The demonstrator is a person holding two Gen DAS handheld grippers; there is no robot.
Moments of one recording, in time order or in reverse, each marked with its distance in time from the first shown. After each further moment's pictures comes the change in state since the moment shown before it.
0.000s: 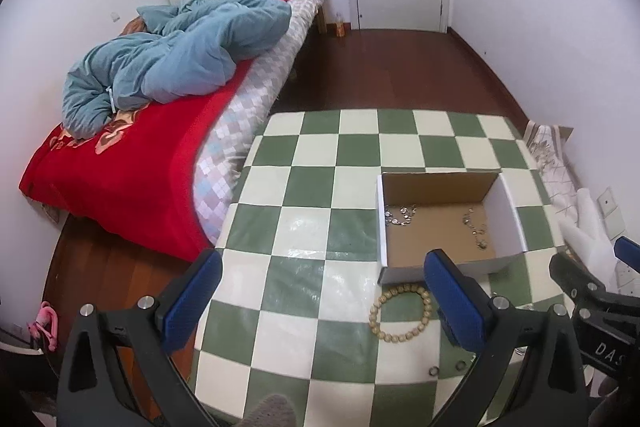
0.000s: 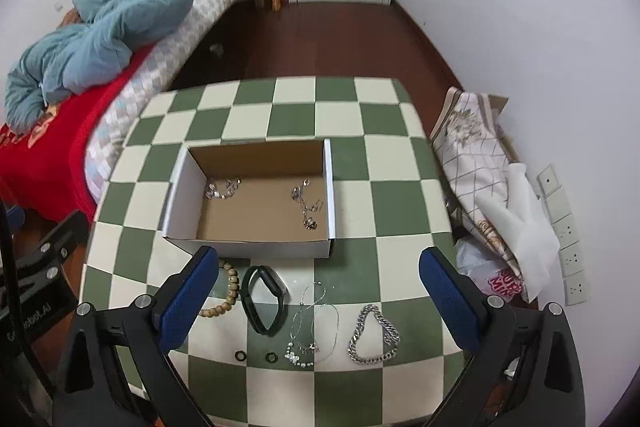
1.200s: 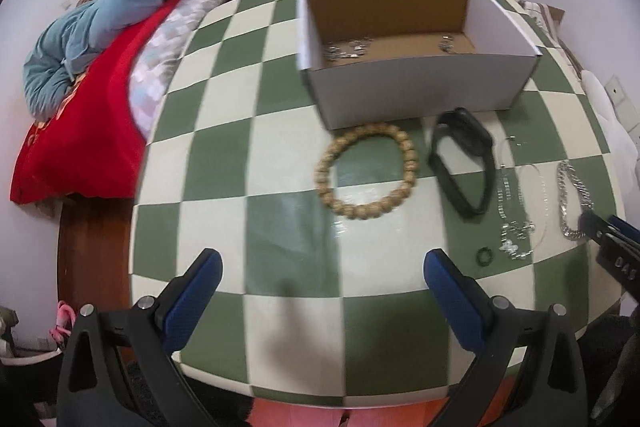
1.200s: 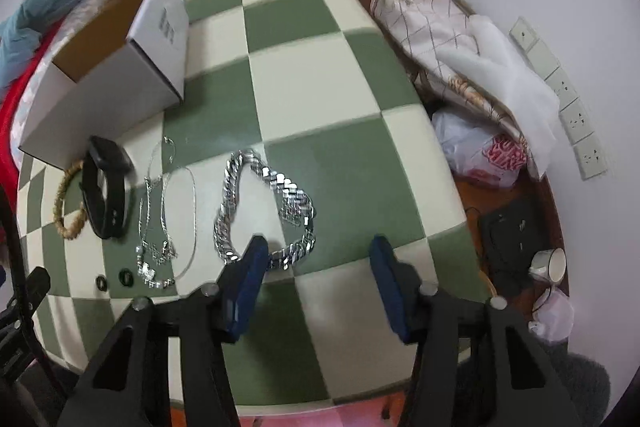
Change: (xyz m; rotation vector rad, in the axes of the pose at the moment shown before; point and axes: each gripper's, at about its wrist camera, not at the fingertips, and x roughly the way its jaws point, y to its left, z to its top) left arm 0.079 -0.071 -0.114 0.183 0.279 -0.001; right arm 0.117 -0.098 -0.143 0.218 0.257 -0.071
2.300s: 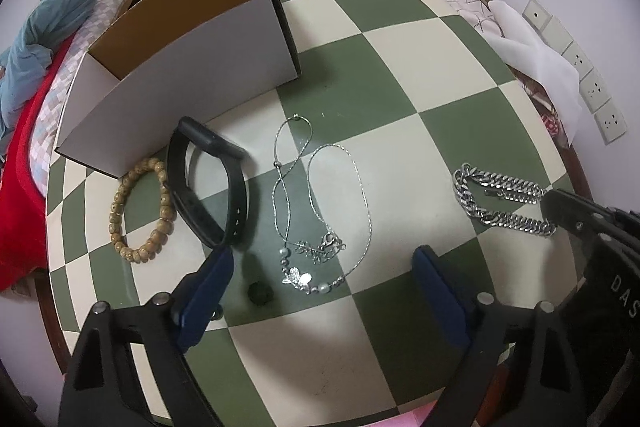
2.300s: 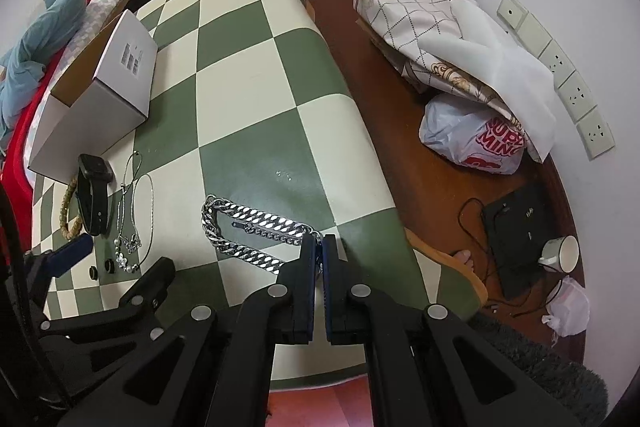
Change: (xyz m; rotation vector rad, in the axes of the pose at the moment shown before) left arm 0.018 -0.131 0.011 0.257 0.036 -0.174; right arm -0.006 -0.067 -0.007 0.098 0.017 0.092
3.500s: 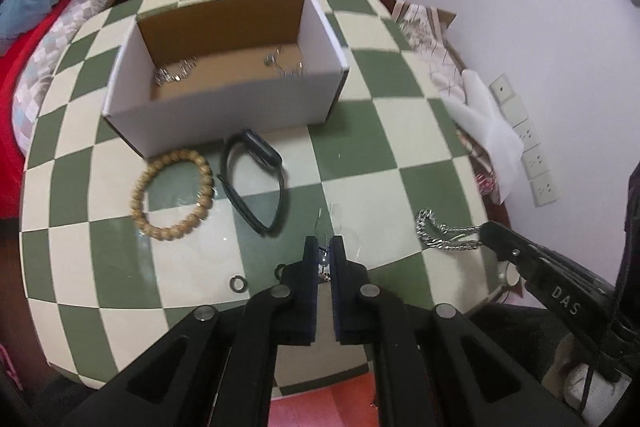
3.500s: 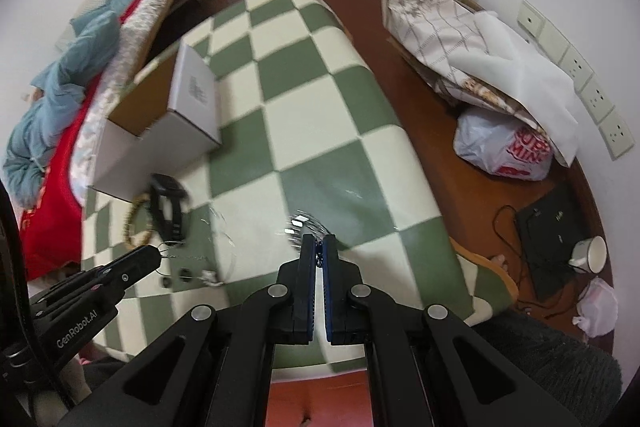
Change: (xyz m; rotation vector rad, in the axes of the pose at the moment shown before) left arm -0.069 0.063 -0.004 -0.205 -0.068 -0.282; right arm -0.049 0.022 0.002 0.020 -0.064 0.164
